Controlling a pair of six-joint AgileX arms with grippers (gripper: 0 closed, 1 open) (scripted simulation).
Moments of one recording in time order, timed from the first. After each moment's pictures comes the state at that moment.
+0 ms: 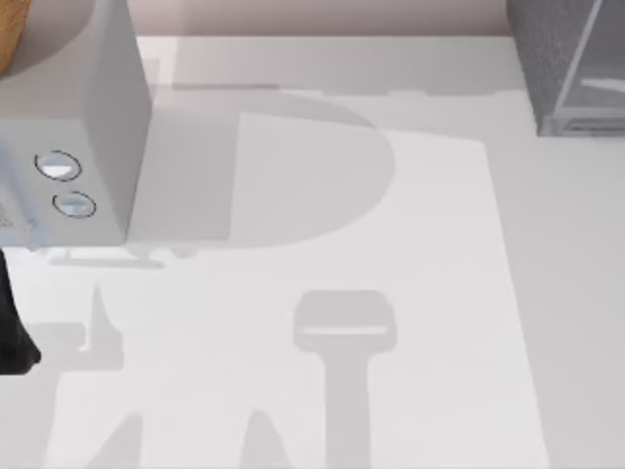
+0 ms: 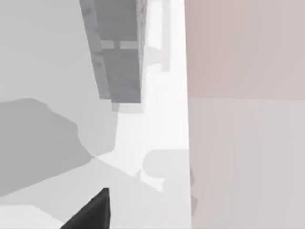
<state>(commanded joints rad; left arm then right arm) 0.00 0.00 0.00 0.00 0.00 0.00 -1.81 1.81 1.33 -1.47 -0.95 -2.03</state>
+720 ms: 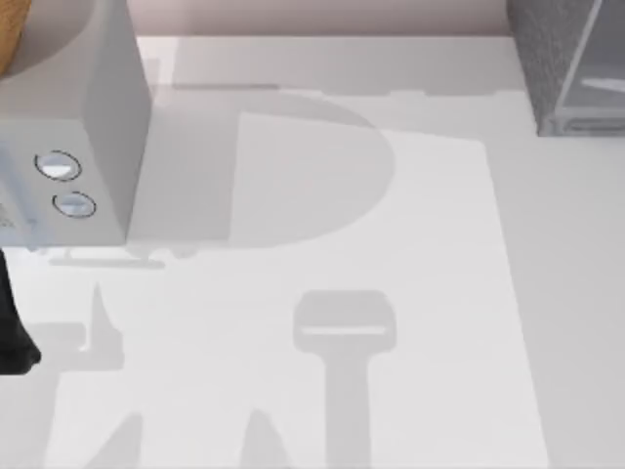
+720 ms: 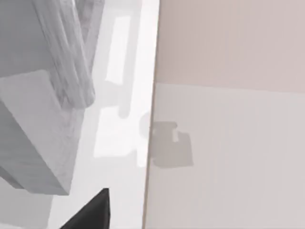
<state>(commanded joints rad) 0.00 0.00 0.00 0.00 0.00 0.00 -1.46 1.81 1.33 -0.99 -0.89 -1.48</state>
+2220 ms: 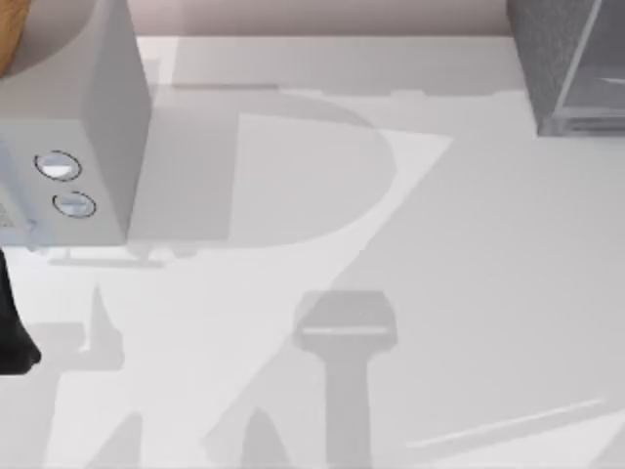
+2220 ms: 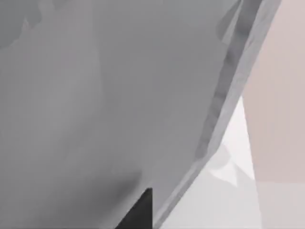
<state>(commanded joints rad) 0.00 0.00 0.00 0.00 0.00 0.00 -0.66 1.77 1.21 -0.16 -0.54 -0.44</state>
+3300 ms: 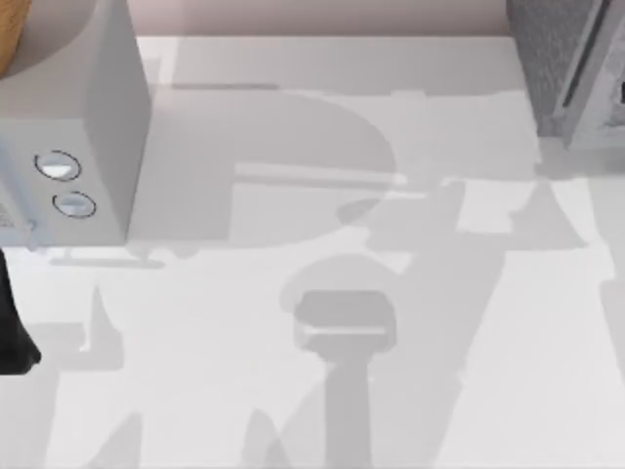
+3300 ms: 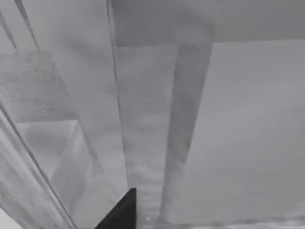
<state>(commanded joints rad) 0.00 0.00 0.00 0.00 0.00 0.00 -0.04 1.64 1.01 0.04 -0.02 -0.02</state>
